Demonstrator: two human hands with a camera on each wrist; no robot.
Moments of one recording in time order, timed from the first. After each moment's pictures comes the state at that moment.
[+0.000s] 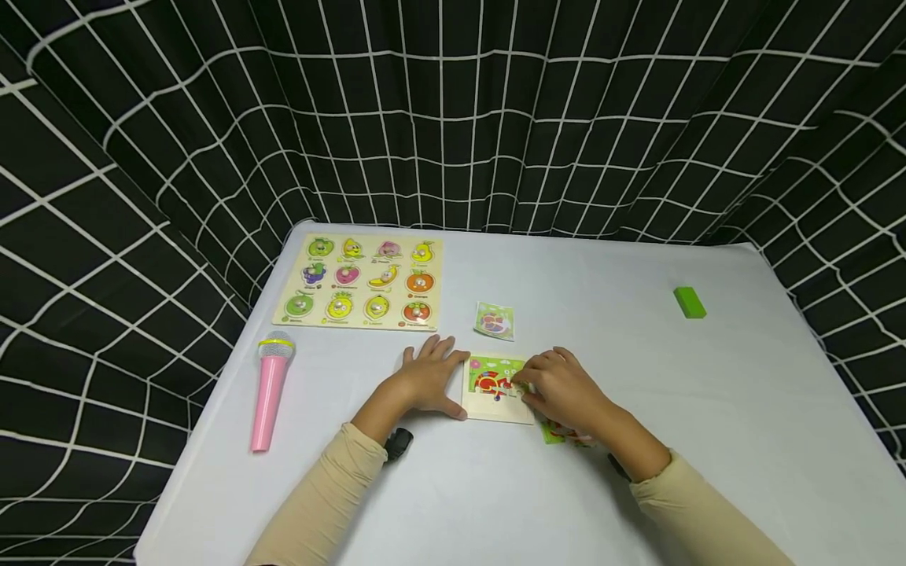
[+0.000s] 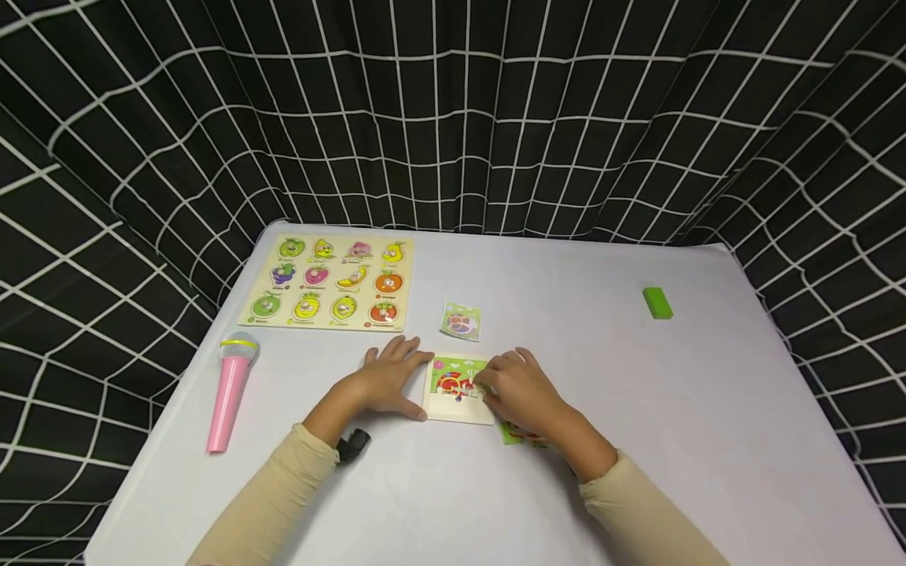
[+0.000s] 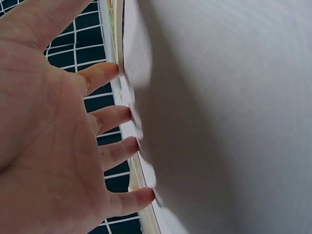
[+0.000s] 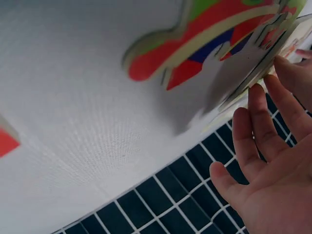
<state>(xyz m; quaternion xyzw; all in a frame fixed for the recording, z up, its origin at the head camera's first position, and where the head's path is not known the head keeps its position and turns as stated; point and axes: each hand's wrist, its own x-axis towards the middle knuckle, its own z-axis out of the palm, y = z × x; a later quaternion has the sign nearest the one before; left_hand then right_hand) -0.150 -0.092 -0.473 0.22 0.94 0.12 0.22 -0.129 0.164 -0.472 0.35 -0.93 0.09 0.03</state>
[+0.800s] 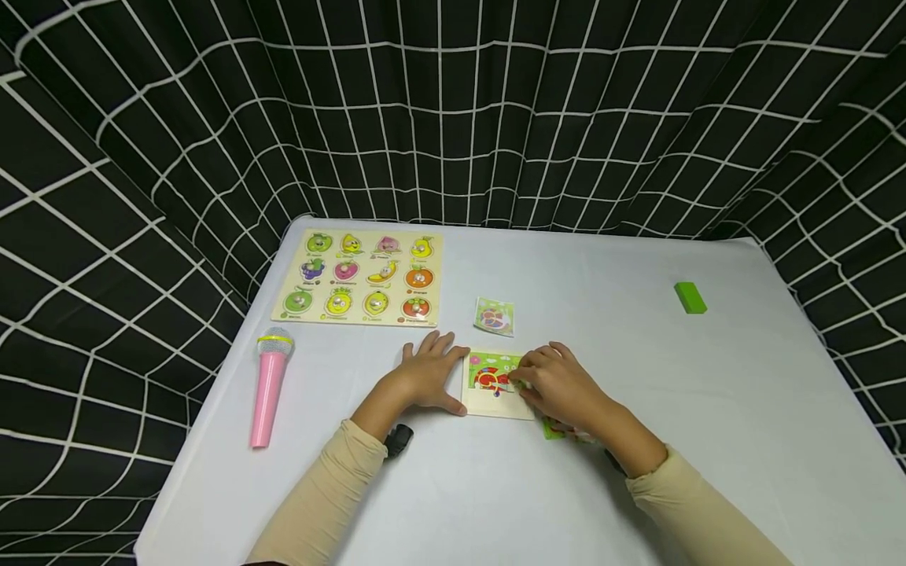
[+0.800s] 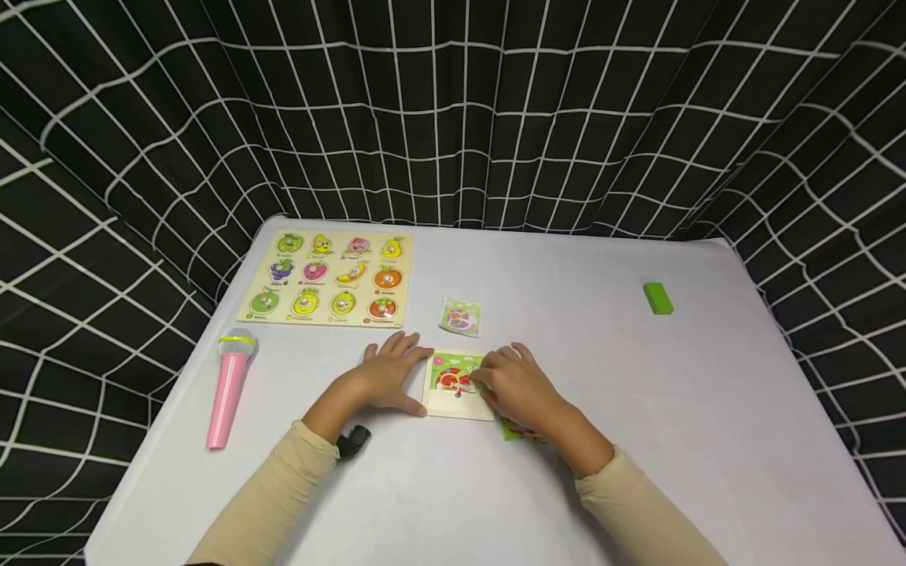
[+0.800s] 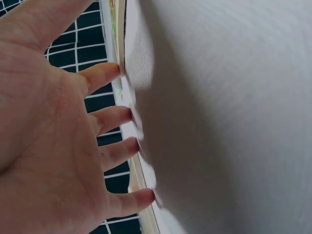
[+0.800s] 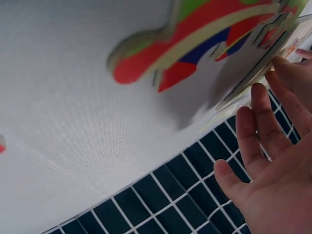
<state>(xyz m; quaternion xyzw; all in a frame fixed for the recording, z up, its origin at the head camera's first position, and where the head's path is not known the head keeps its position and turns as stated) -0.150 -0.091 -0.474 0.22 0.94 0.12 0.22 -0.129 0.160 -0.474 0.36 -0.93 0.06 0.04</state>
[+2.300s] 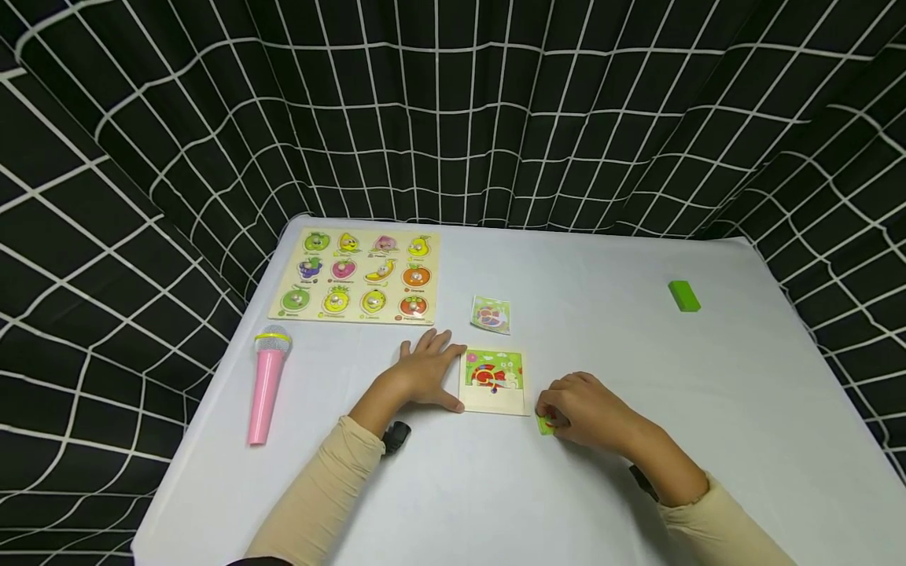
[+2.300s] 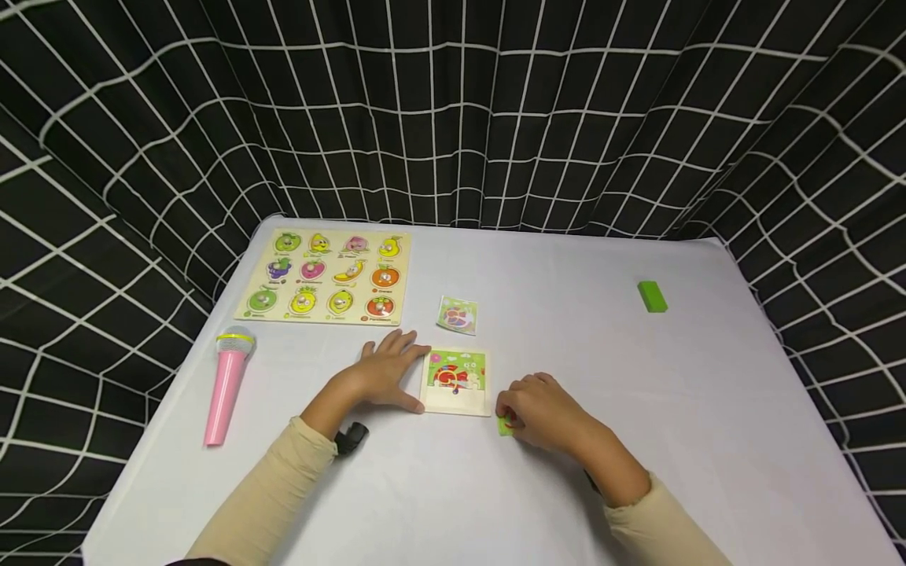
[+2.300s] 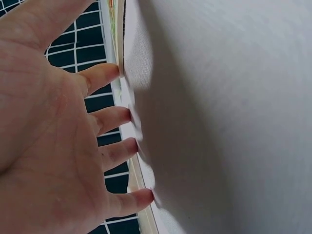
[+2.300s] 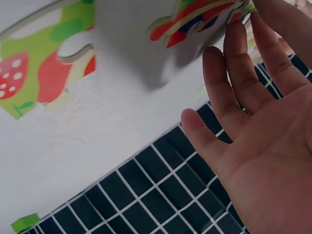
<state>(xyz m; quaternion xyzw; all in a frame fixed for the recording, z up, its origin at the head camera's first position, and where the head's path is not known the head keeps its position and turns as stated) -0.149 -0.091 -0.475 0.21 0.94 0.12 0.23 -0.095 0.193 -0.461 0.33 -0.93 0.09 -0.09</state>
